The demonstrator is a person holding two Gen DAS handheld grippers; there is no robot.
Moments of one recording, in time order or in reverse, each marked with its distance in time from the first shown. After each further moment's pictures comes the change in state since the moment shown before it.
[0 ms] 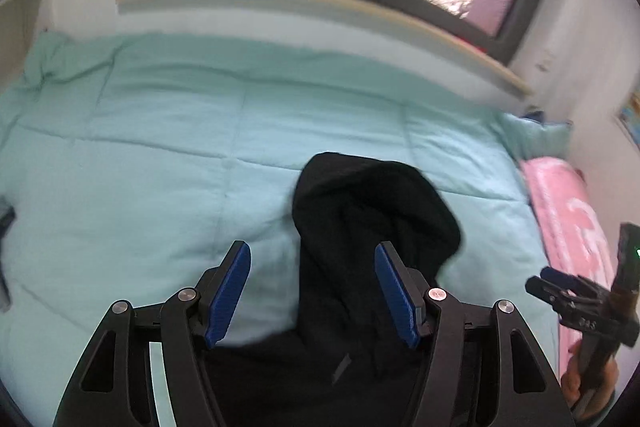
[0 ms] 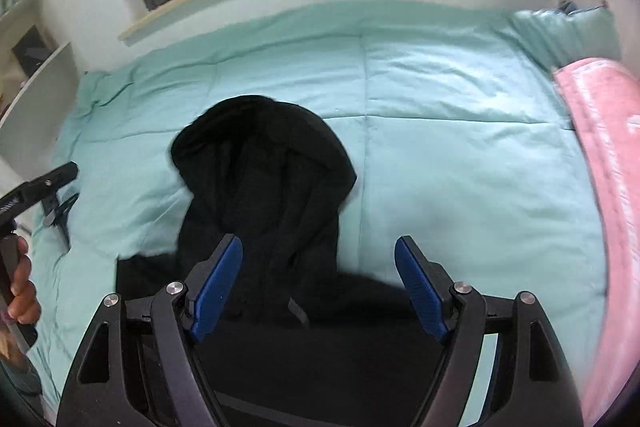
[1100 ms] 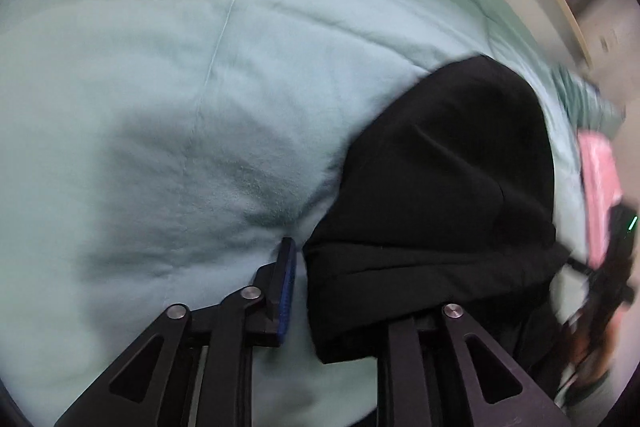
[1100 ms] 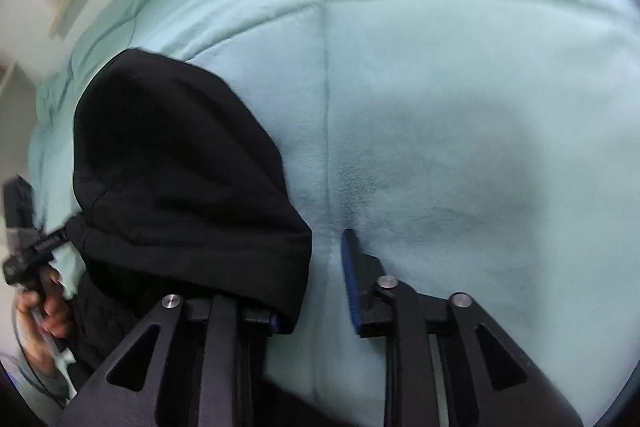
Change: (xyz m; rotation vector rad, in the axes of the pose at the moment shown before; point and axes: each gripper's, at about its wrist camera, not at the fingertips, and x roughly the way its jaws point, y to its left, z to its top) left arm 0.197 0.086 -0.035 -0.032 0.291 -0.040; right arm 0.183 -0.071 0.002 0.064 0.221 0.067
